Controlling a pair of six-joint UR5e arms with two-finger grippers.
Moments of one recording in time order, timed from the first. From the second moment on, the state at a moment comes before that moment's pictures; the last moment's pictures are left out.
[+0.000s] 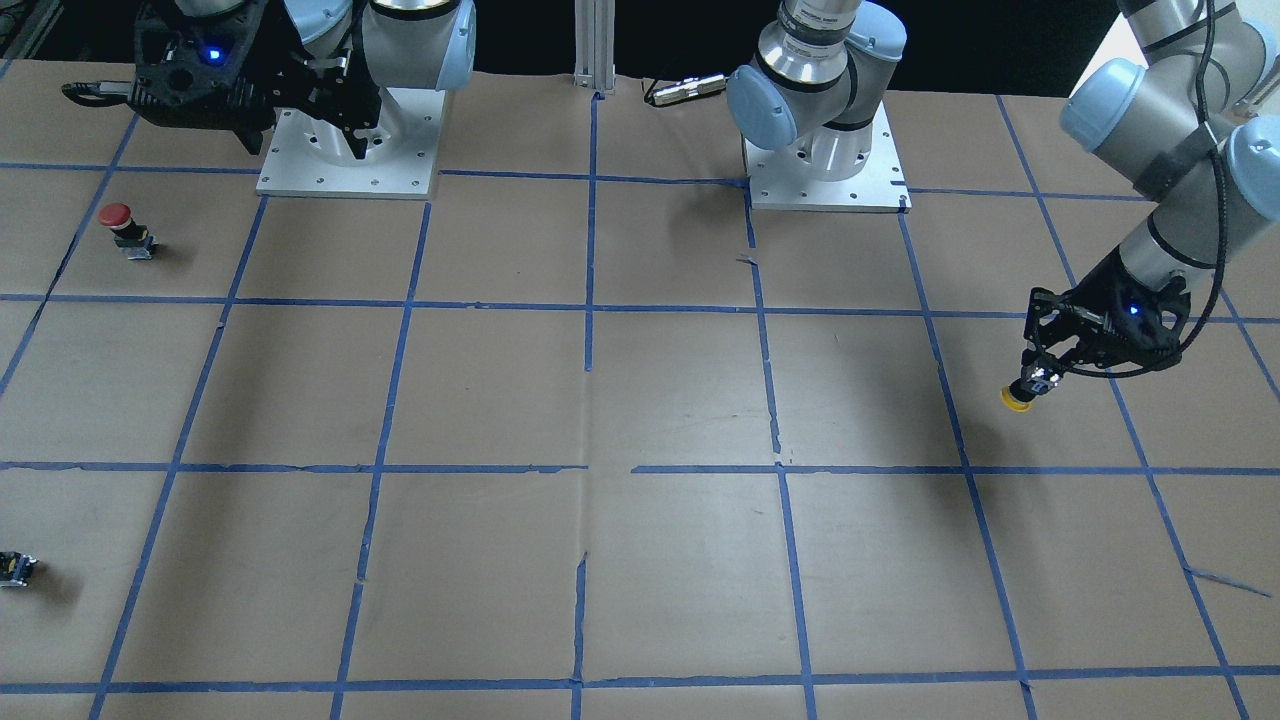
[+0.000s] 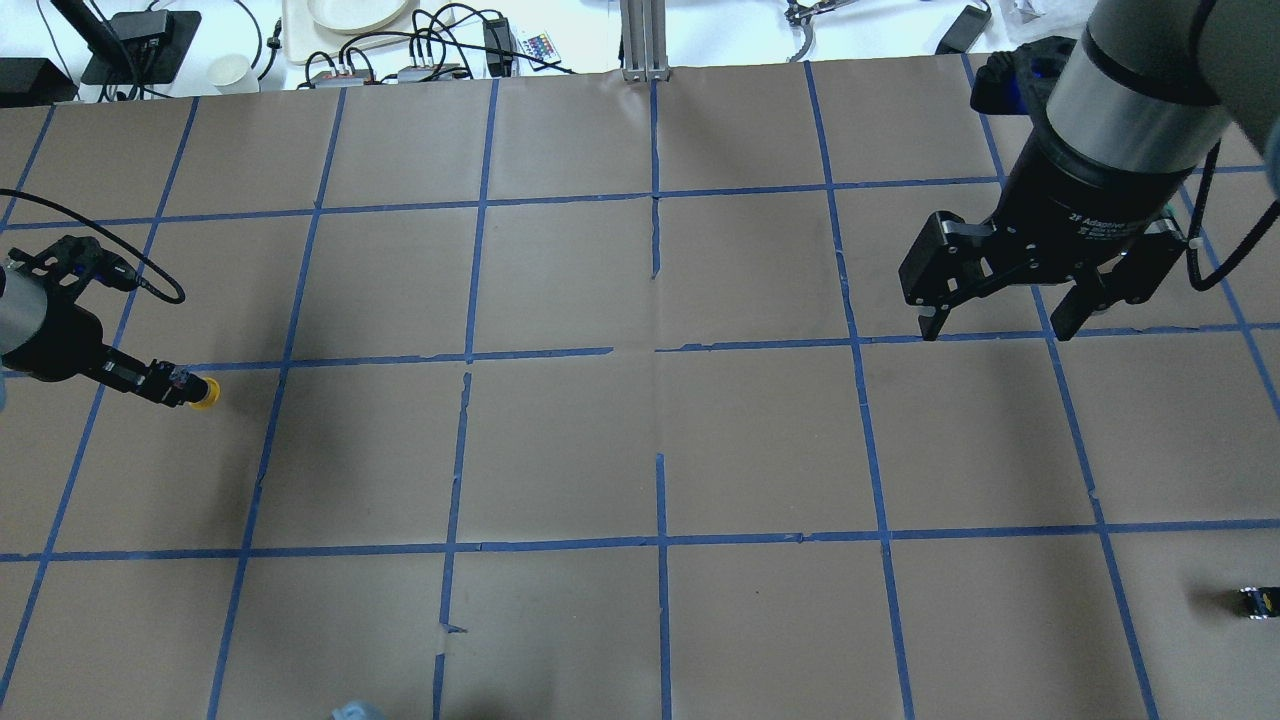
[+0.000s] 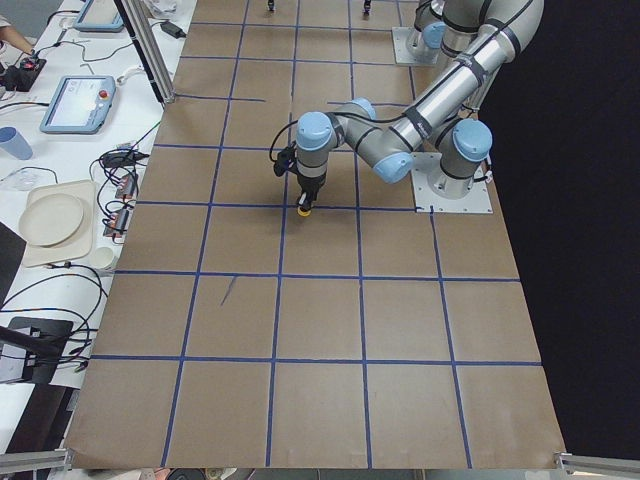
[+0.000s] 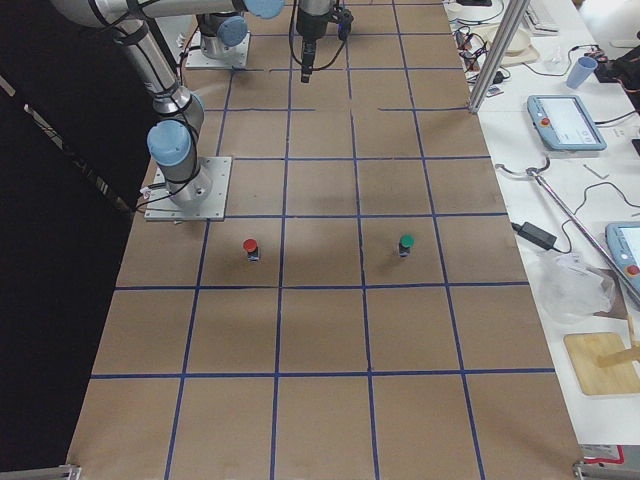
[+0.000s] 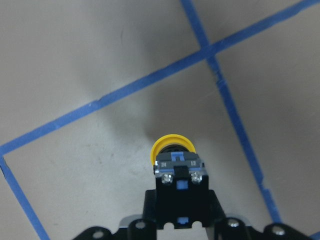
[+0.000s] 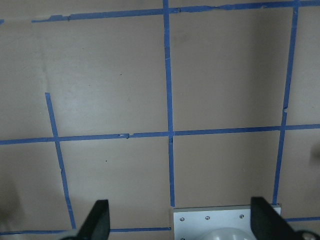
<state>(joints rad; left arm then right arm) -0.95 -1.62 -2.00 -1.10 1.47 1.05 1.55 -1.74 1.63 -1.34 -1.55 0.00</state>
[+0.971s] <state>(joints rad) -1.09 -1.70 -1.33 -2.42 0.83 0.93 1.40 -1.64 1.55 -1.30 -1.26 0.27</state>
